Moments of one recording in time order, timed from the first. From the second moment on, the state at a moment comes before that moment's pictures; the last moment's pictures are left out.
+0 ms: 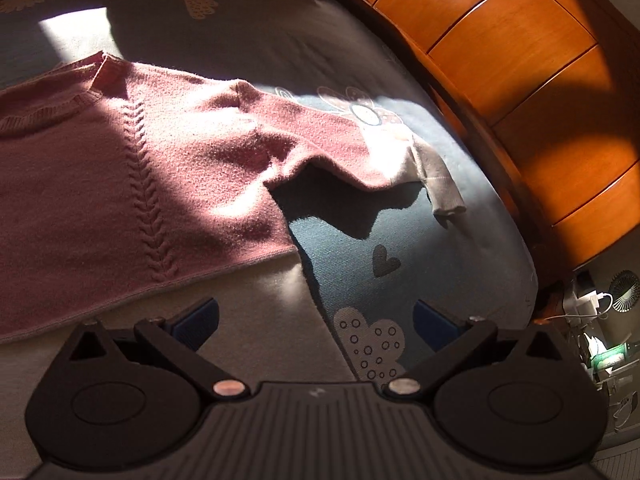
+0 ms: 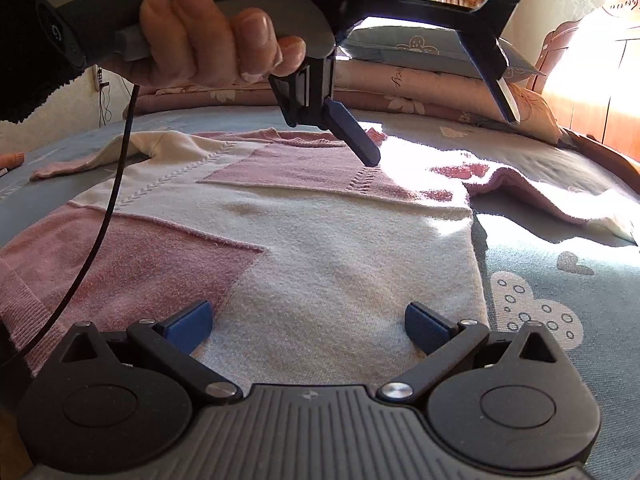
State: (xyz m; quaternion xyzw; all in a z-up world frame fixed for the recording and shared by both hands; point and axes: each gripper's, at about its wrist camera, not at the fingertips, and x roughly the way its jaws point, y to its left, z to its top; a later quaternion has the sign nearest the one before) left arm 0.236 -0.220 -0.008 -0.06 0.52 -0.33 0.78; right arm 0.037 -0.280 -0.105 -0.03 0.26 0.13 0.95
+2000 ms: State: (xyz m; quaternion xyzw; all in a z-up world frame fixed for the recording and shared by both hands) left arm 0.196 -0.114 -0.099 0.00 0.35 -0.27 0.90; right arm 0.052 -0.259 -0.081 -0.02 0.42 0.01 0.91
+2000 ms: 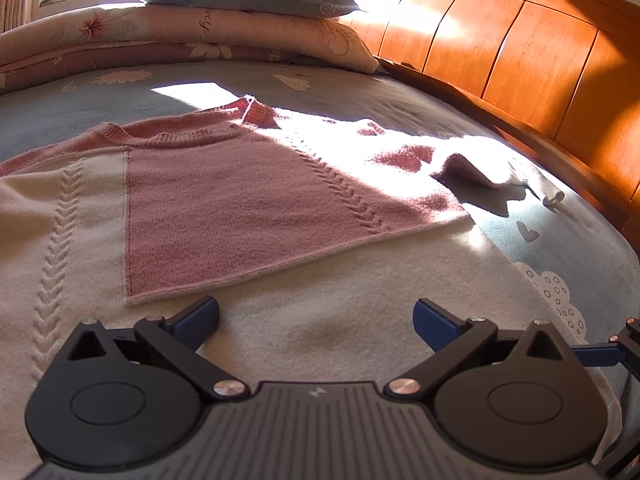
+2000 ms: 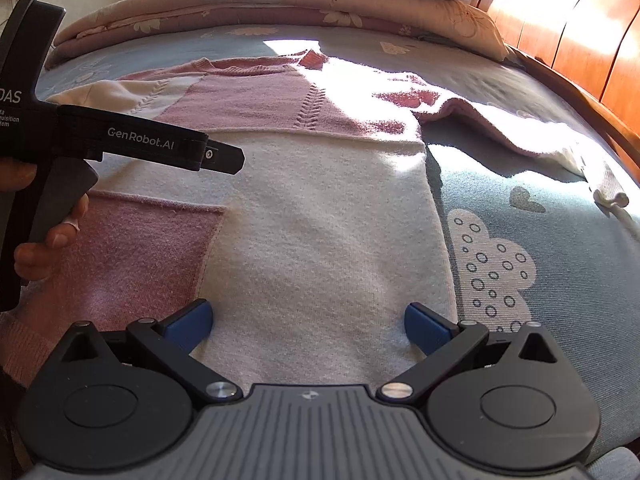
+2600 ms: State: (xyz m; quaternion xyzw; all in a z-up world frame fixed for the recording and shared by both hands) left arm 0.193 -0.120 -0.106 0.03 0.32 -0.27 0.91; right arm 0.131 -0.459 -0.042 -0.14 0.35 -0.18 0.91
